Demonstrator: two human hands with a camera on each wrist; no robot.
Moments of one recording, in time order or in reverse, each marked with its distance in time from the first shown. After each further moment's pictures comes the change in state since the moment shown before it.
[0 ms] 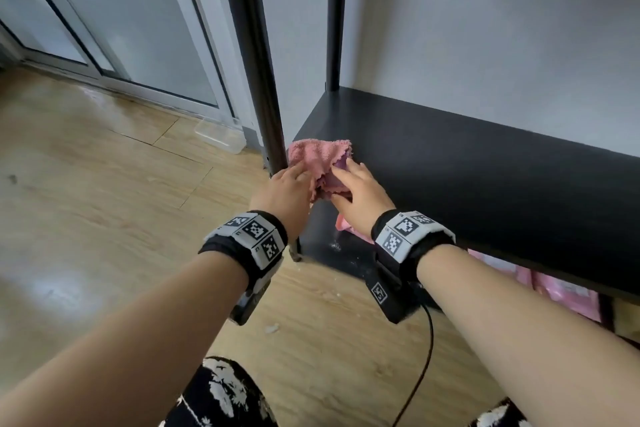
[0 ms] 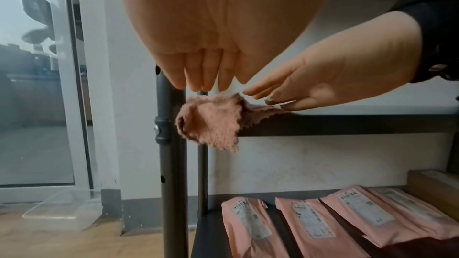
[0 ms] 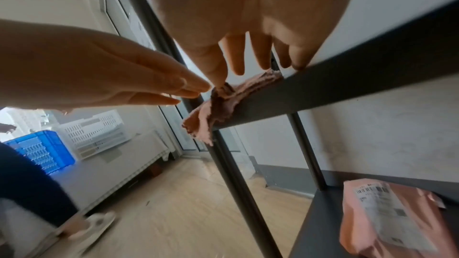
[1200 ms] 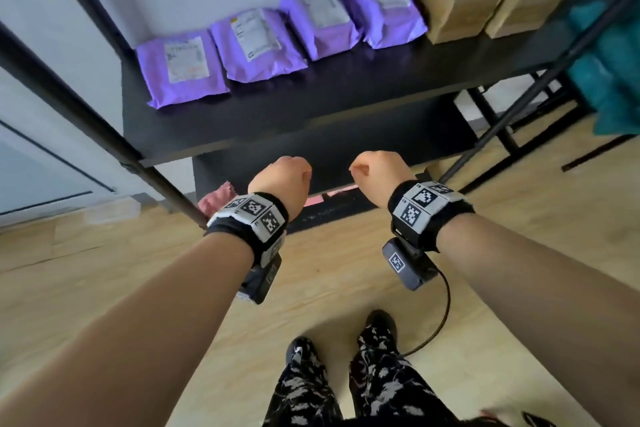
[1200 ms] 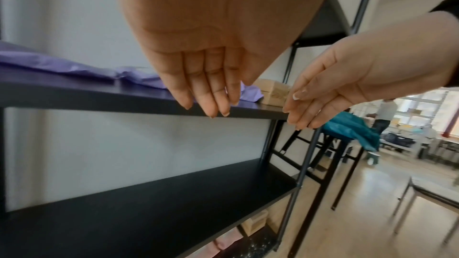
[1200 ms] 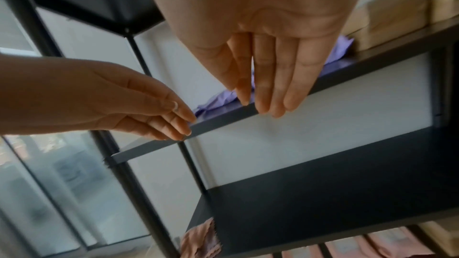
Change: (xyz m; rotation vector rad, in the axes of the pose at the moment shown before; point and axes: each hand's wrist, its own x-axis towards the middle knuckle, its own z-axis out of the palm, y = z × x) left_hand -0.124 0.227 -0.340 -0.078 -0.361 0.464; right_hand -0.308 -0.187 -0.319 0.005 0.344 0.677
